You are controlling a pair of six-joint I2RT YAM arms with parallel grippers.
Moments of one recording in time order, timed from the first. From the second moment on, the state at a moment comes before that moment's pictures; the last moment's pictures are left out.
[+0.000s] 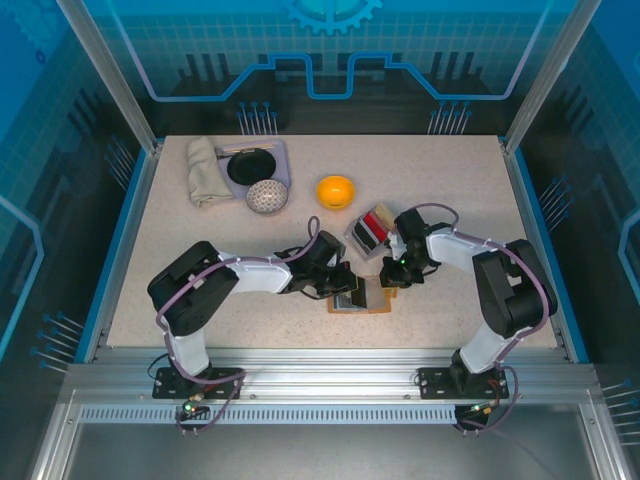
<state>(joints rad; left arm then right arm) -0.79 1.83 0.91 0.06 0.38 -1.06 0.33 1.67 0.88 -0.66 -0.37 0.29</state>
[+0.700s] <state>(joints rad) -0.80 1.83 0.90 0.08 0.36 -1.07 0.33 1.68 0.88 -0.65 -0.39 0.29</state>
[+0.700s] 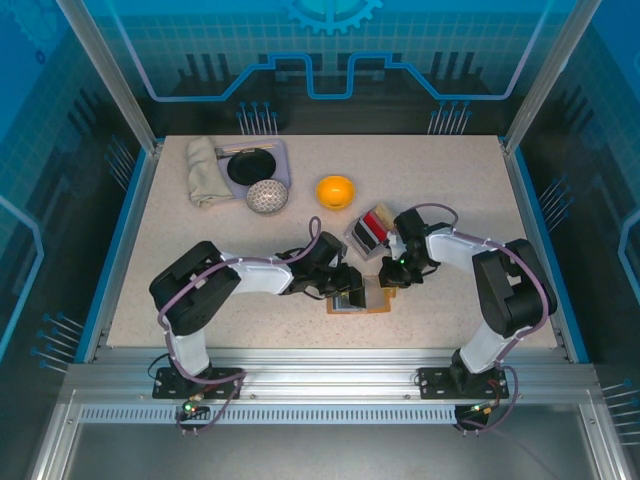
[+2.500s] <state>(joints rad) -0.79 1.77 0.89 -0.09 0.24 -1.06 0.34 1.71 0.88 -0.62 -0.47 0.29</state>
